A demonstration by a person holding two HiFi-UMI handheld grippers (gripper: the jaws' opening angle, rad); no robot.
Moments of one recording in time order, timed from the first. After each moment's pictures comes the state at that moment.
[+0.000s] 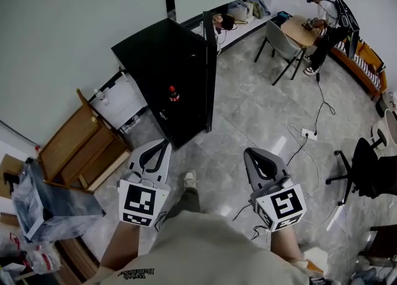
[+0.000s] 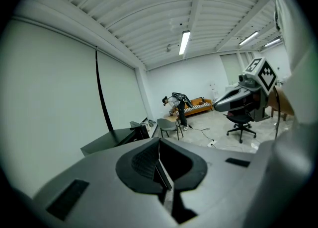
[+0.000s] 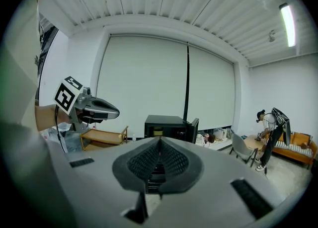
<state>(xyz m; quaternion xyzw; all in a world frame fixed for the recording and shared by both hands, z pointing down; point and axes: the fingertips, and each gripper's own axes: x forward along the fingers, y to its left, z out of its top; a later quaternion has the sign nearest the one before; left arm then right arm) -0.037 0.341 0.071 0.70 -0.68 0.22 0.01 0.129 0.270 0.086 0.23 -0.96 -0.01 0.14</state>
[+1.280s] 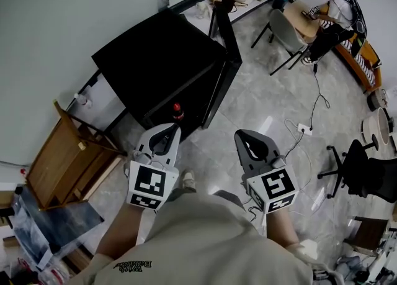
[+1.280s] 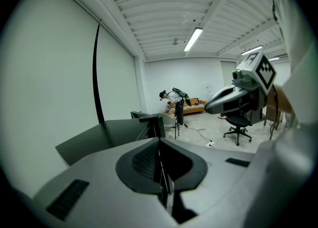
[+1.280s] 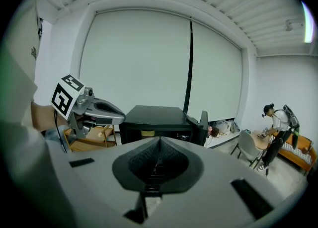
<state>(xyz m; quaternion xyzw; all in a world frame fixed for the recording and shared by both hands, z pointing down) -0.236 0.139 0.136 0.74 -0.63 0.20 0.08 -0.111 0.092 0.126 0.23 -0.95 0.01 0.23</state>
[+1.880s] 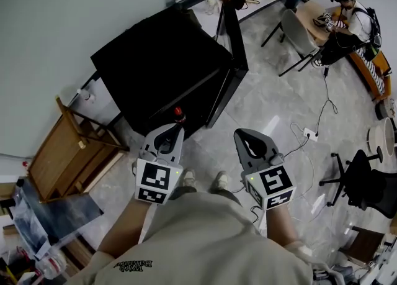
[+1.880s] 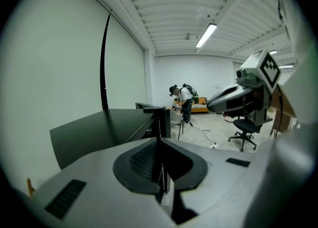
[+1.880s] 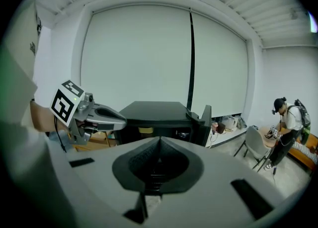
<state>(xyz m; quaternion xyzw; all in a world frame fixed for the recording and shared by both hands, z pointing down) -0.242 0.093 0.179 0.71 -0.66 0.19 0.13 -0.121 0.038 0.154 0.20 -0.95 0.03 0.25</state>
